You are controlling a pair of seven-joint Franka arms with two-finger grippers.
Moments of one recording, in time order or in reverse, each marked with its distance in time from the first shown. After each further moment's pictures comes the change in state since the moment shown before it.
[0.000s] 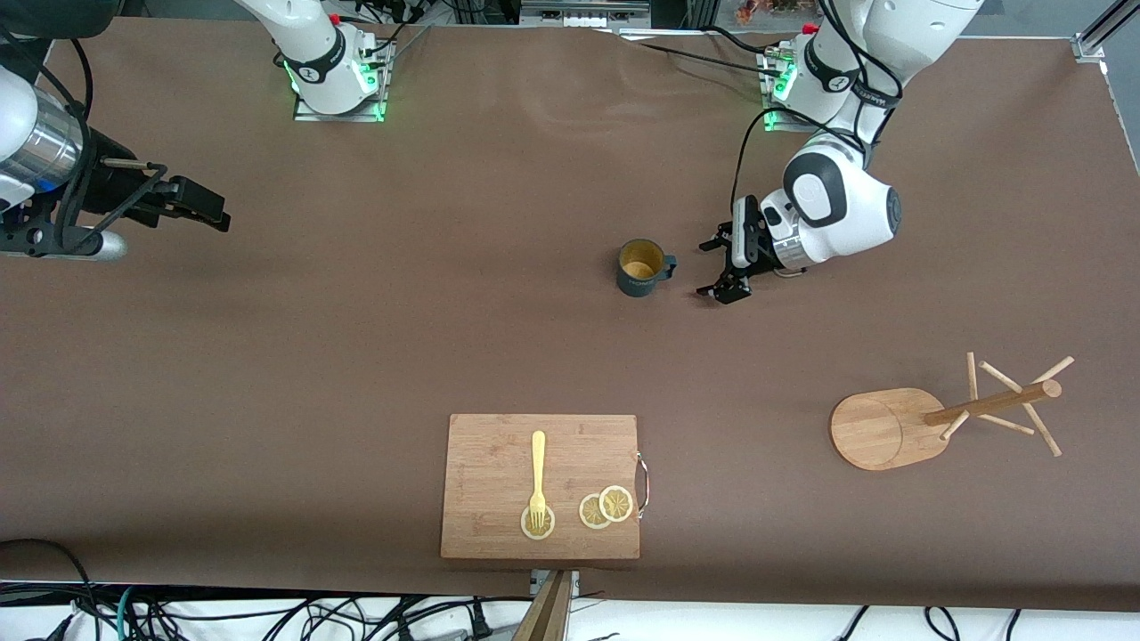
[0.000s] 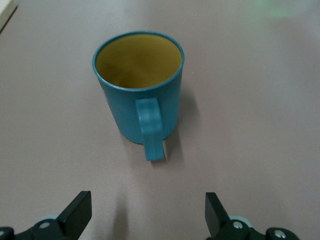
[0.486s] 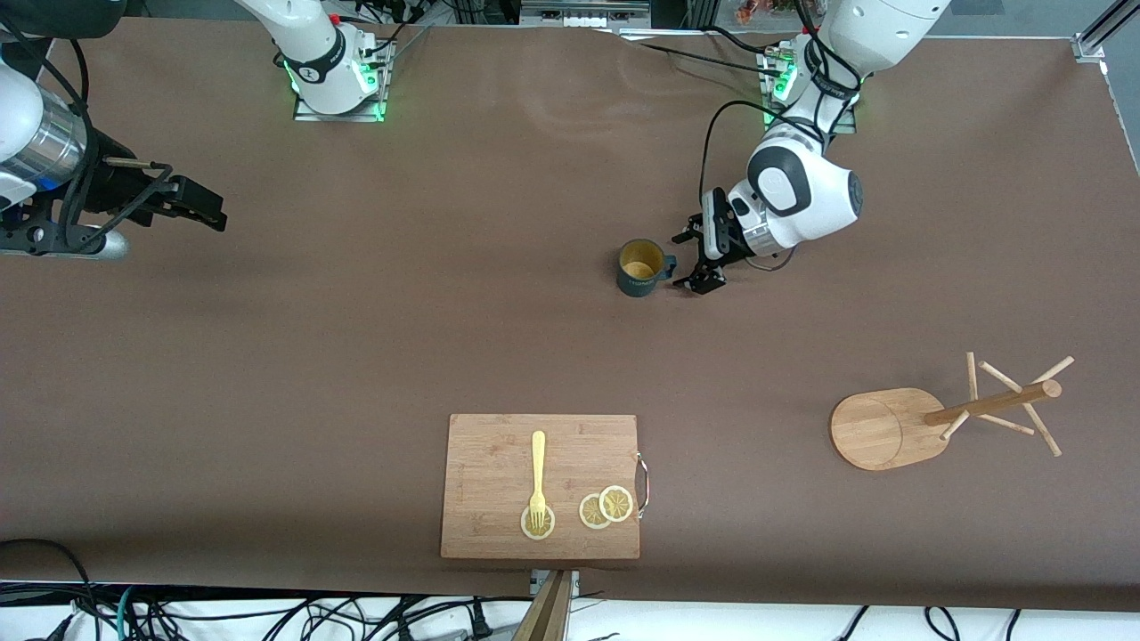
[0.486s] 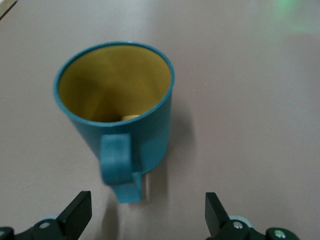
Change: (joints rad) left arm -0.042 0.044 -0.085 -0.006 -0.242 0.096 0.055; right arm -0.001 -0.001 0.004 0.000 -0.056 -0.001 -0.017
